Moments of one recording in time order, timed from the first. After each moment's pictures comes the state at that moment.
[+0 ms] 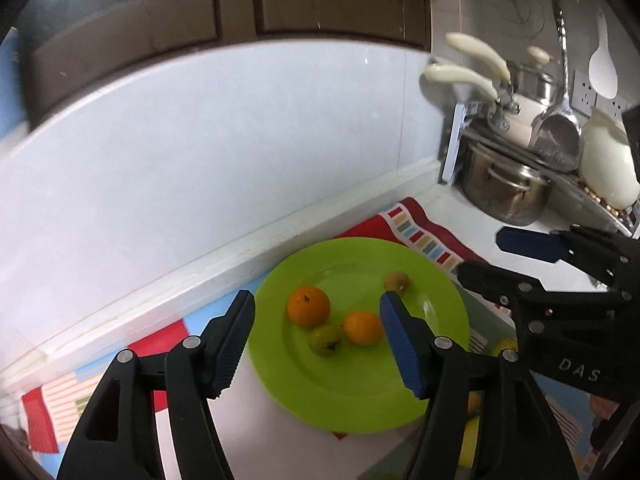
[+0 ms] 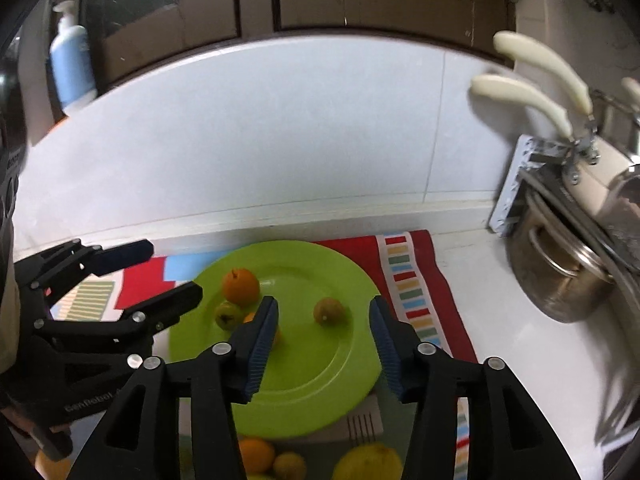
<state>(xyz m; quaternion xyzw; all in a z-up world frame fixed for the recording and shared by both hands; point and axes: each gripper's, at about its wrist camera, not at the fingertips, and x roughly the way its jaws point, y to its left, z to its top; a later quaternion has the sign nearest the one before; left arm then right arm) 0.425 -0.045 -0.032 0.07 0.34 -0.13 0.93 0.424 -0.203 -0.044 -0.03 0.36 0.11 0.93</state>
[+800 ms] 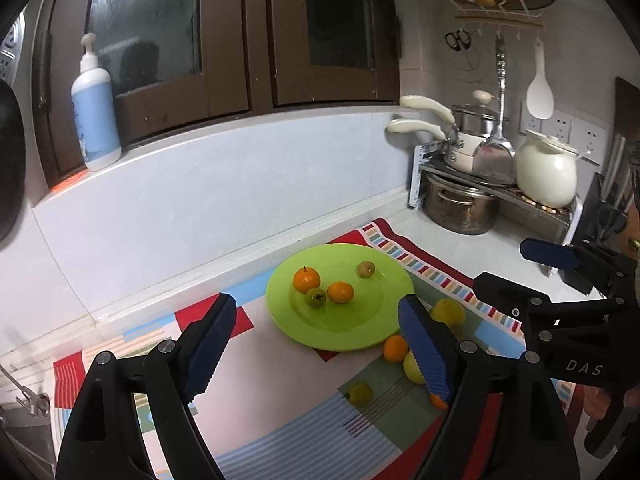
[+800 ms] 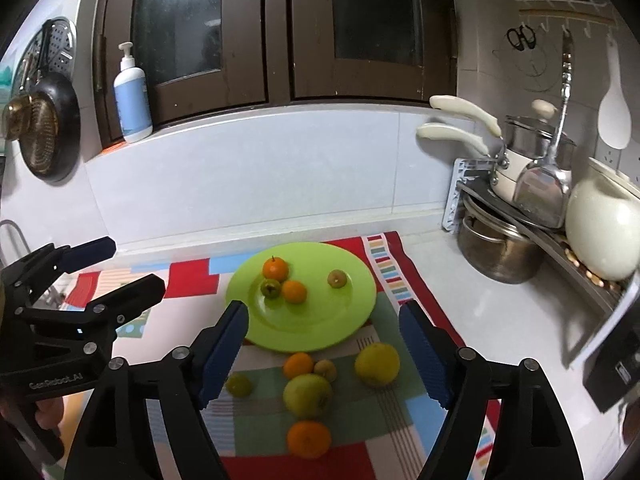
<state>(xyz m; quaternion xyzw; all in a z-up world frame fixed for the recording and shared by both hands) 0.286 -0.011 0.018 0.07 0.27 -0.14 0.95 0.272 -0.195 0.005 -0.01 0.29 0.06 0.95</state>
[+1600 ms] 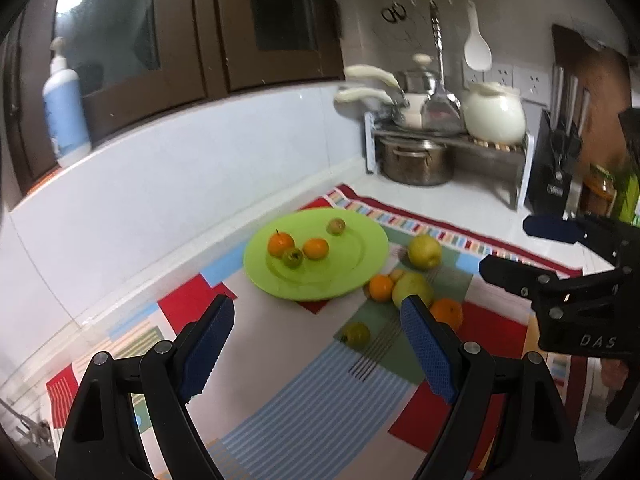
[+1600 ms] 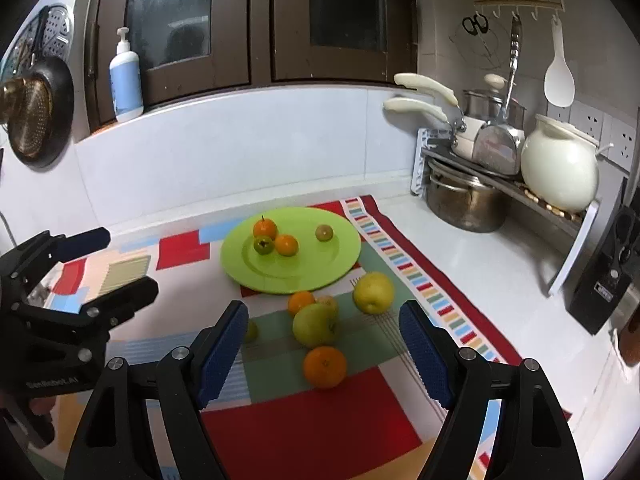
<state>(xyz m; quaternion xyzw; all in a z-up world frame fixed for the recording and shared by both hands) 0.254 0.009 -0.026 0.13 0.27 -0.22 0.93 0.205 -0.166 -0.033 0.00 0.30 -0.01 0.95</state>
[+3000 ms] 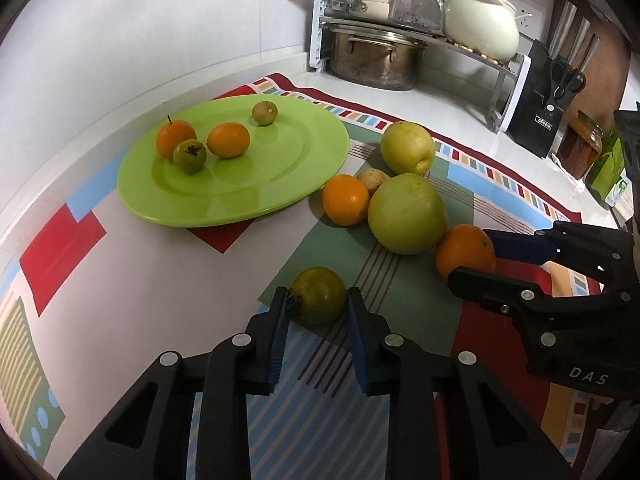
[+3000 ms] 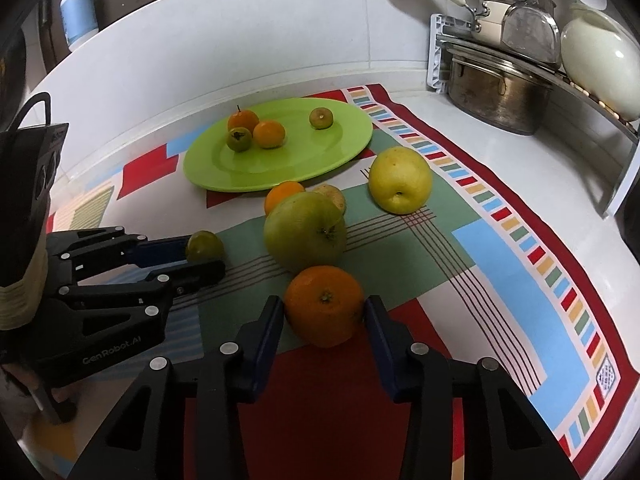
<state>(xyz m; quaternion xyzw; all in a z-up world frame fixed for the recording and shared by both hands) 0.331 -0.034 -0.137 0.12 0.41 -0.33 0.84 0.256 -0.176 -0.136 0.04 0.43 0.00 0.90</state>
